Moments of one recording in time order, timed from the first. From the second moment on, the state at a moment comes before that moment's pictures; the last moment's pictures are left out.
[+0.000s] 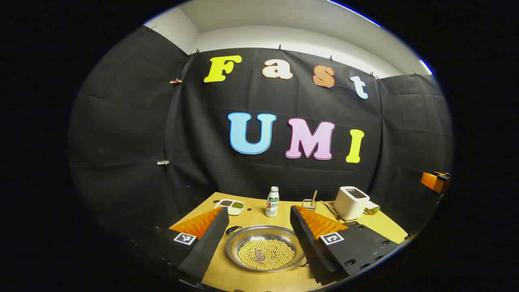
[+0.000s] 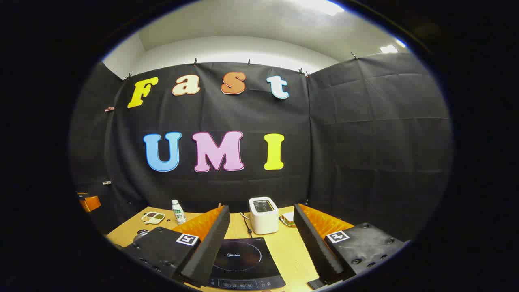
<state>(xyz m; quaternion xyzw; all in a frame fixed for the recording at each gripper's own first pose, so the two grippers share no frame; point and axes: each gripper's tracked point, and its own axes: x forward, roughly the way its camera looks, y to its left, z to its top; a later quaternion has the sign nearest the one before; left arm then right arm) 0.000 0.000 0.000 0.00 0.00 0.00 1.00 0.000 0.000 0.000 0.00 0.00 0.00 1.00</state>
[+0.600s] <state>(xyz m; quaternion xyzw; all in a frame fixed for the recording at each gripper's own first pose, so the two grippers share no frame) -0.003 0.012 -0.021 0.01 0.02 0.00 1.00 -0.001 0.018 -0.005 -0.01 0.01 0.01 1.00</state>
